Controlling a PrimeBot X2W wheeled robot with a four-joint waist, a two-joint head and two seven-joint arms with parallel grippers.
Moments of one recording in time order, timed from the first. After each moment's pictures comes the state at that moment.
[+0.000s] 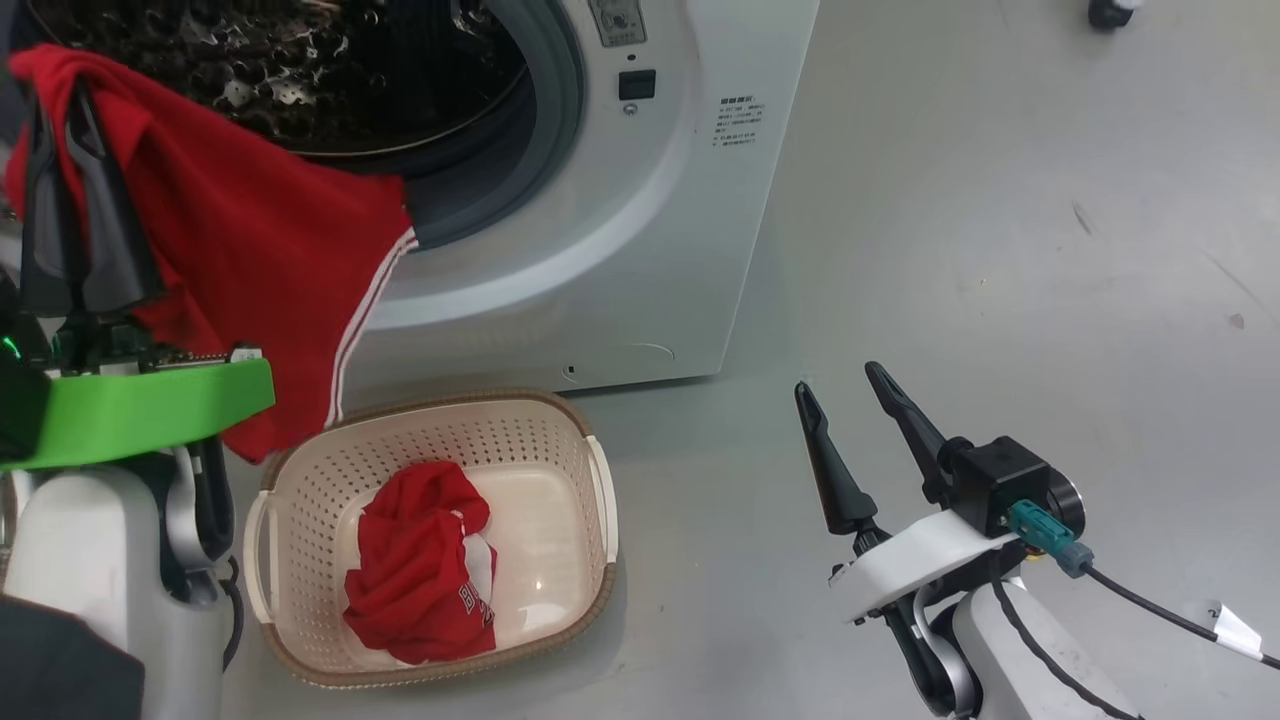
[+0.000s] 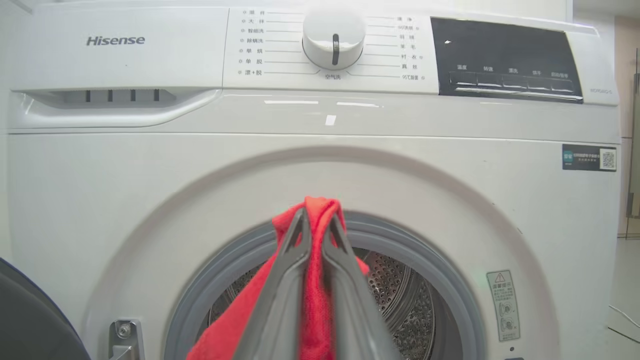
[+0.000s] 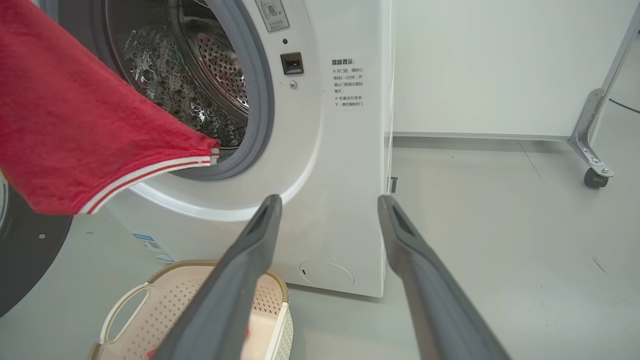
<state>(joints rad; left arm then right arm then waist) -0.40 0.10 -0.04 -0.10 -0.27 0.07 -0.23 -0.21 -0.08 0.44 0.25 0.38 -0.03 -0.25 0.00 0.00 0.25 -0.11</state>
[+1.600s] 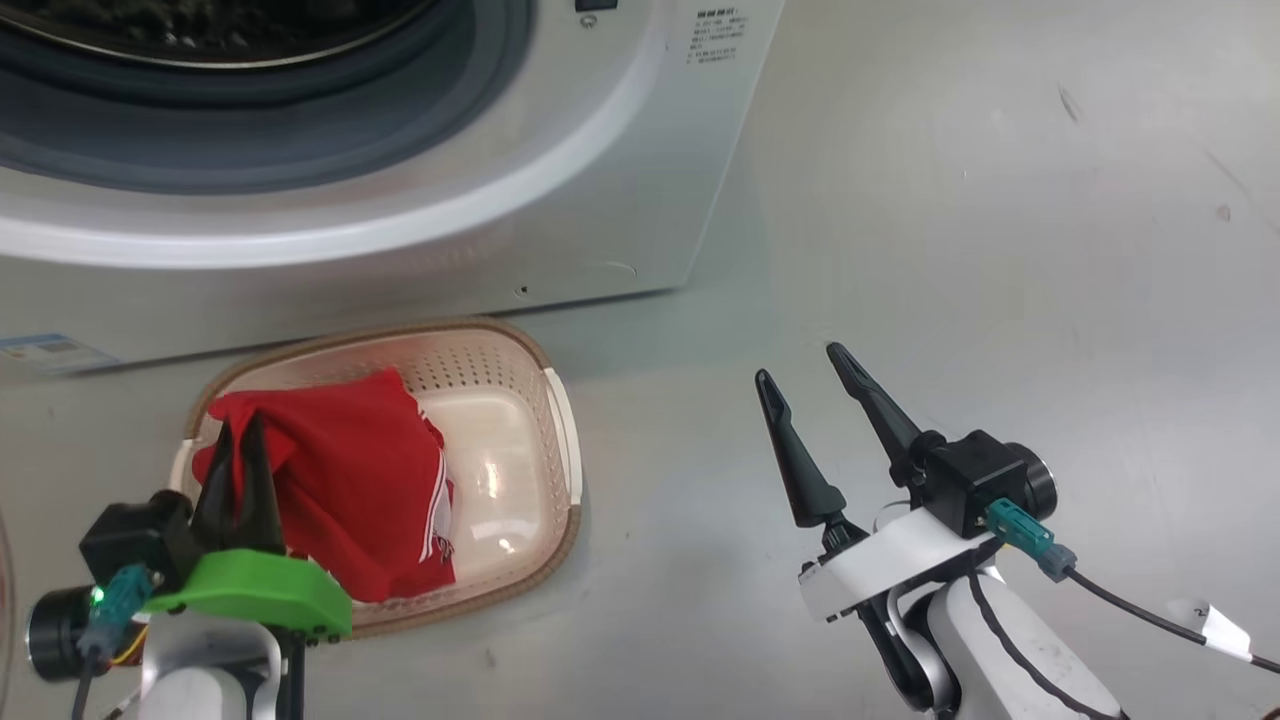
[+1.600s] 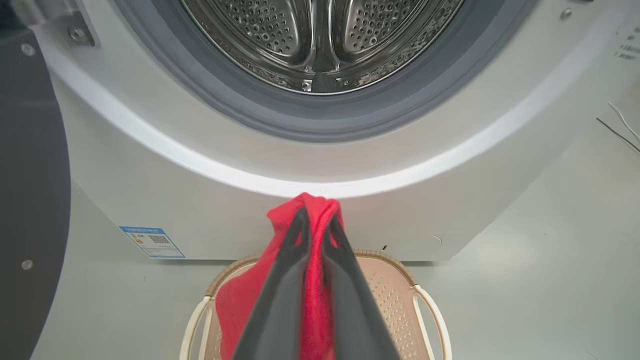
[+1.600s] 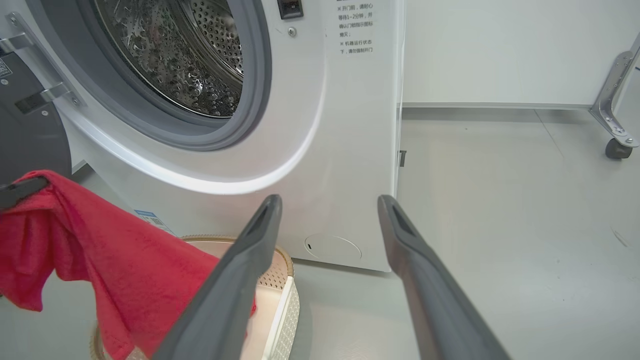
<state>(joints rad) -0.06 0.07 -0.07 0.02 -0.32 0.10 -0.05 -0.22 -0.07 0.48 0.18 0.36 -0.01 -0.25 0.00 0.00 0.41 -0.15</state>
